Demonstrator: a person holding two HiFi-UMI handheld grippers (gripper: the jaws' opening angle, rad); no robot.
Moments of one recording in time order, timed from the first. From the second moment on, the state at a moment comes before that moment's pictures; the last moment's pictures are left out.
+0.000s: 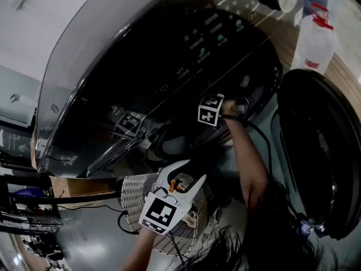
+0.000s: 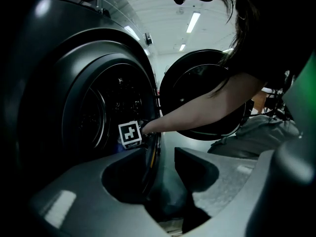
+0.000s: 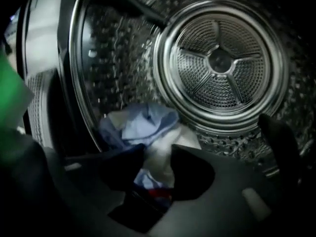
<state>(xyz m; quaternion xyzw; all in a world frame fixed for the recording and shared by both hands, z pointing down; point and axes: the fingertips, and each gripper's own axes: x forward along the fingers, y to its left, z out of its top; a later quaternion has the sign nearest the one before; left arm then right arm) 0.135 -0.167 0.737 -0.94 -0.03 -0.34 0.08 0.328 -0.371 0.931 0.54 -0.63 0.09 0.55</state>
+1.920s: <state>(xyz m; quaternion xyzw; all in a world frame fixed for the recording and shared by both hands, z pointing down) 0.103 -0.132 0.570 -0.88 0.04 -0.47 0.08 0.217 -0.142 0.569 0.73 -0.64 0.25 0.03</state>
